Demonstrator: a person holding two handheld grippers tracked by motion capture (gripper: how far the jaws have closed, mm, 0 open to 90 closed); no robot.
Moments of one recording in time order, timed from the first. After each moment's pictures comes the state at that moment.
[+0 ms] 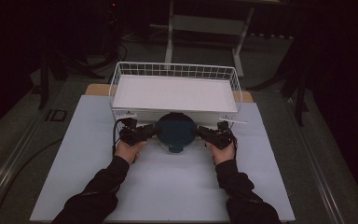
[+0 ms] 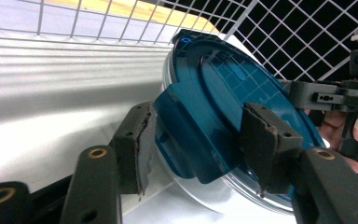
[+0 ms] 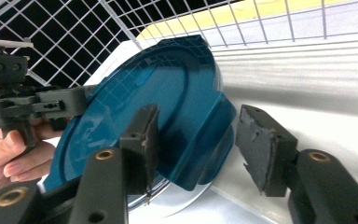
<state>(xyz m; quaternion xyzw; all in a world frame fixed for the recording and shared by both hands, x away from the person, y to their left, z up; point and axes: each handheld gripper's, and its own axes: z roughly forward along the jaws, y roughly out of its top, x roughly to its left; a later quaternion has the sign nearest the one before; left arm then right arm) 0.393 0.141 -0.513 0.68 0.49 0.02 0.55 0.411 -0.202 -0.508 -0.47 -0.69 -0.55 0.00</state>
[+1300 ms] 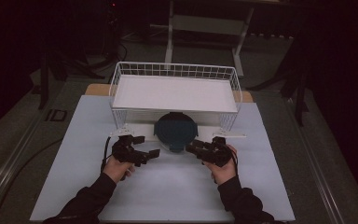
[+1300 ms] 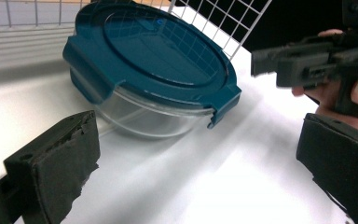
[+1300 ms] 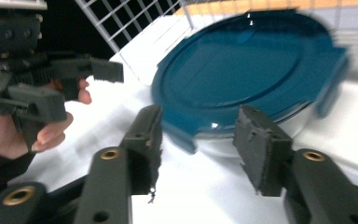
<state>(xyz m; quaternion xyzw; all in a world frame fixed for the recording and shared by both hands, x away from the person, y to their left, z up) 0.323 0.146 -0.489 0.74 0.40 0.03 0.54 0.334 -0.180 -0.477 -0.41 -0.74 -0.53 -0.02</state>
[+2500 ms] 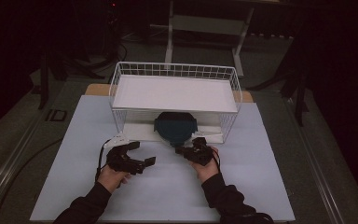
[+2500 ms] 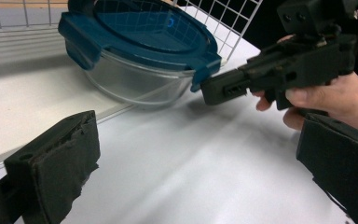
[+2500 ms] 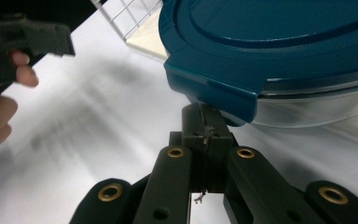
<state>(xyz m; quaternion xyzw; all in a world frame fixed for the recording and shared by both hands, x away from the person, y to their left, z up) 0.298 0.154 -0.494 0.74 0.39 0.06 0.54 0.351 -0.133 -0.508 -0.41 -0.78 -0.47 -0.01</state>
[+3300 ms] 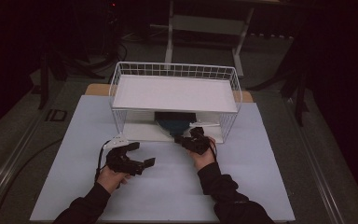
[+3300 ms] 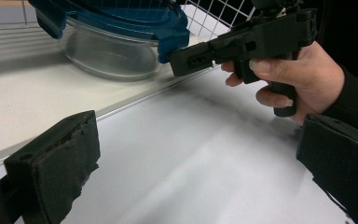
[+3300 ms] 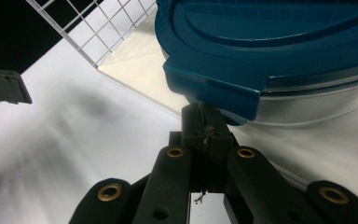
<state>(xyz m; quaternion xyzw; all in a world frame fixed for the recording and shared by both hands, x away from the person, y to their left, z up) 0.297 0.155 -0.497 0.75 0.38 0.06 0.54 0.386 -0.124 -0.508 -0.43 -0.77 -0.47 -0.03</state>
